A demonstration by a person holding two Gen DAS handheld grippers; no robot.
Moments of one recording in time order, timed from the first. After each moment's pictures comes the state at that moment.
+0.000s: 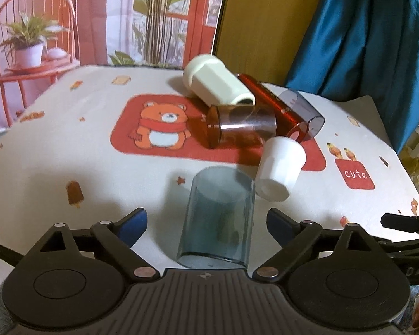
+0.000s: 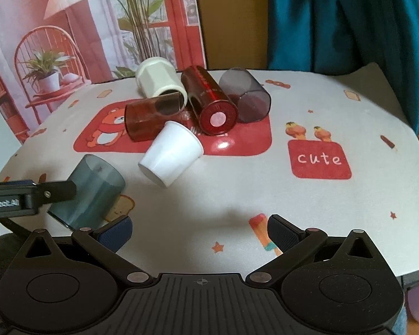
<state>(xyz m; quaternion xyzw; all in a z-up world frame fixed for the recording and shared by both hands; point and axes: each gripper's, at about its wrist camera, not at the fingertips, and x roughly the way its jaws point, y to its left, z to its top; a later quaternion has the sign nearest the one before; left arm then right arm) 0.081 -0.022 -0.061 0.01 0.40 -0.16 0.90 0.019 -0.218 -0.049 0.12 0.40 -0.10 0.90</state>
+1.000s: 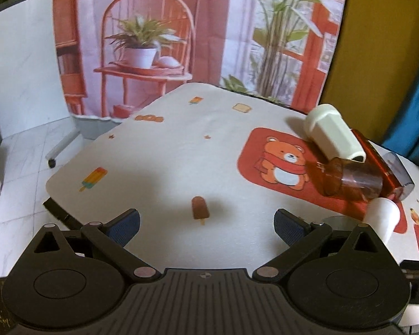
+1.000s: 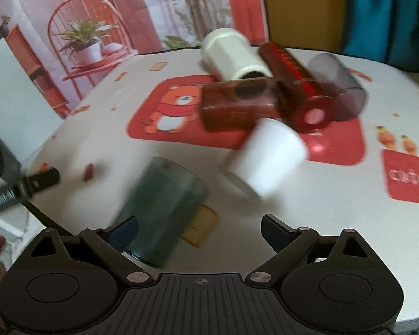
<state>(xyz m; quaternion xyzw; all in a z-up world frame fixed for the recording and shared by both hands) 0.087 0.054 -0.045 -0.05 0.36 0.05 0.93 0.102 -0.163 -0.049 0.13 0.45 0.01 0.88</state>
